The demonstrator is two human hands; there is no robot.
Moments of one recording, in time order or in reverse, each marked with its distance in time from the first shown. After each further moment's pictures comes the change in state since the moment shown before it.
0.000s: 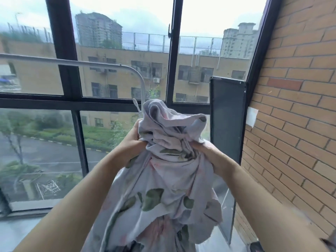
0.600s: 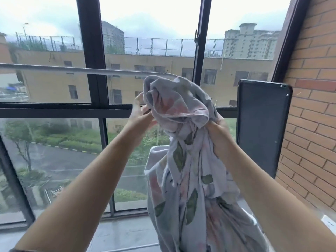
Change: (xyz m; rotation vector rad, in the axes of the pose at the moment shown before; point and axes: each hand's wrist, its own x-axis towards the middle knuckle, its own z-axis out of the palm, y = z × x) left_hand 0.033 0.027 -0.175 -0.145 0.155 0.009; right_hand 0.100 -0.032 0.175 0.034 0.313 -0.352
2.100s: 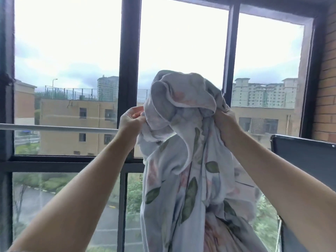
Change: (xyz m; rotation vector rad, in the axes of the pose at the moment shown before) left_hand 0.129 0.106 -0.197 -0.054 0.308 0.267; right_hand 0.156 -0.077 0.195 0.063 0.073 -0.192
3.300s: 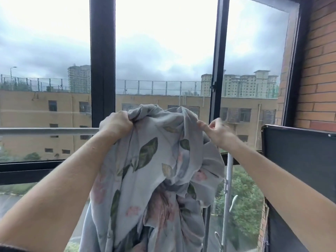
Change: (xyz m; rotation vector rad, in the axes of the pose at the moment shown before) left_hand 0.124 -0.074 -0.014 1.380 -0.152 0.032; right_hand 0.080 0.099 -0.034 -1.248 0.037 0.160
